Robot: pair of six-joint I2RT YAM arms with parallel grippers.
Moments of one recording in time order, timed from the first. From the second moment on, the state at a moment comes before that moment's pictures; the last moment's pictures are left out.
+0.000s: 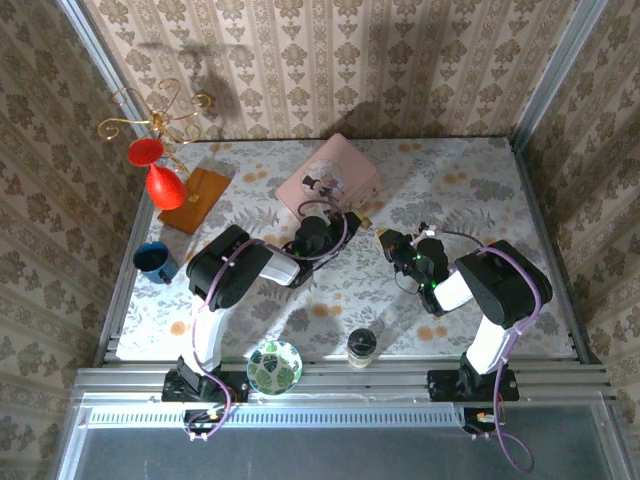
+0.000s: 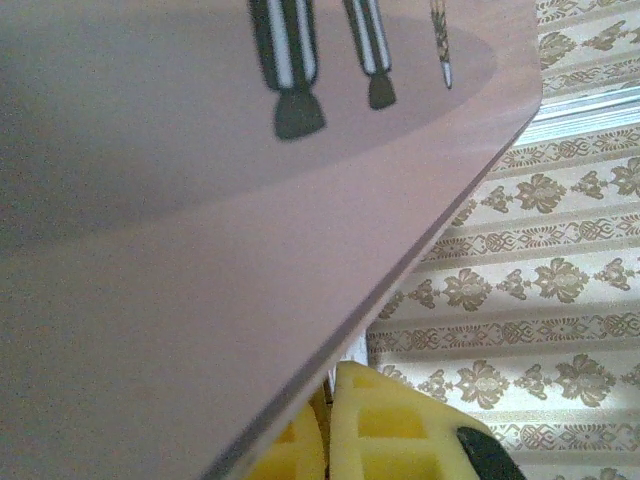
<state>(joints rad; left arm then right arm) -0.78 2.09 0.94 1.01 0.11 -1.32 0.34 1.77 0.36 1.20 -0.16 1.37</state>
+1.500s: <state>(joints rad) -0.97 2.27 1.71 -0.47 -0.36 -1.11 0.29 0.84 0.52 -0.16 0.00 0.81</state>
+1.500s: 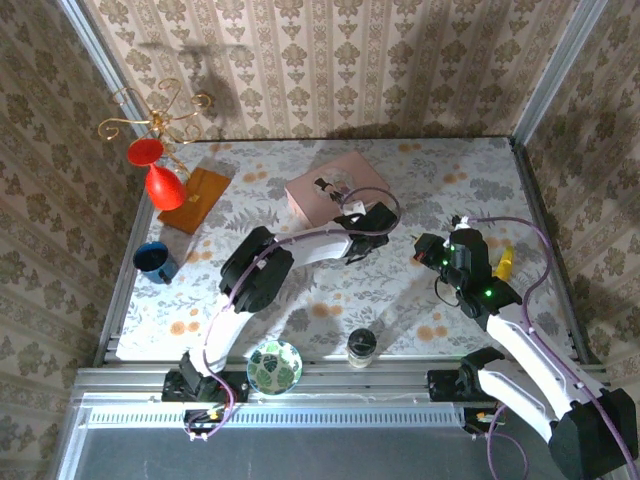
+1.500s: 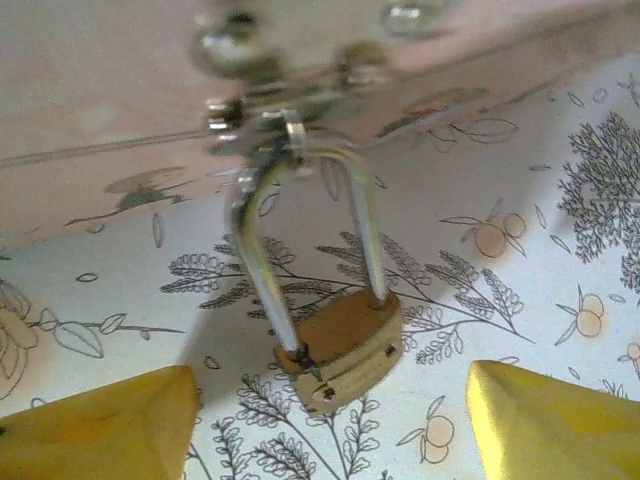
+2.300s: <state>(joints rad) -0.98 2.53 2.16 -0.93 -0.59 -1.15 0.28 0.82 0.52 -0.17 -0.06 0.78</state>
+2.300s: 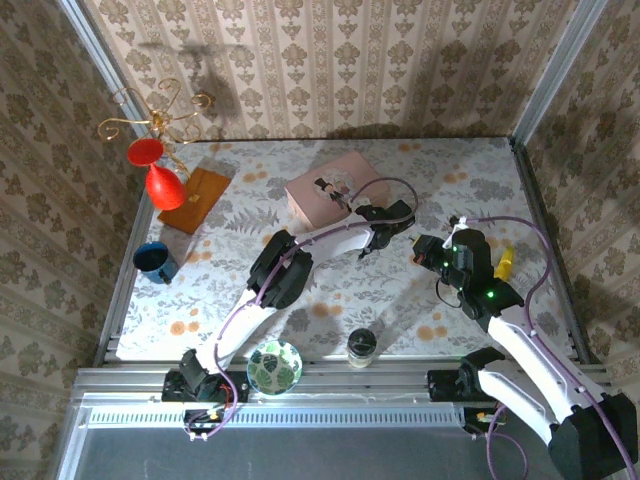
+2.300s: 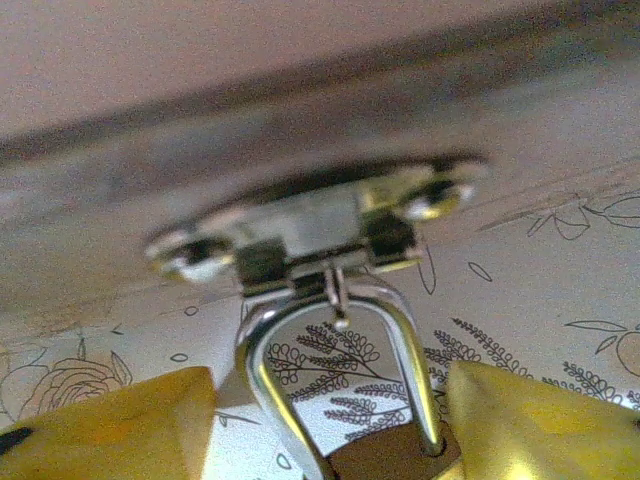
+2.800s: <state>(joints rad) -0.98 2.52 2.14 -0.88 -0.60 -1.10 0.28 0.82 0.49 -0.16 -0.06 0.78</state>
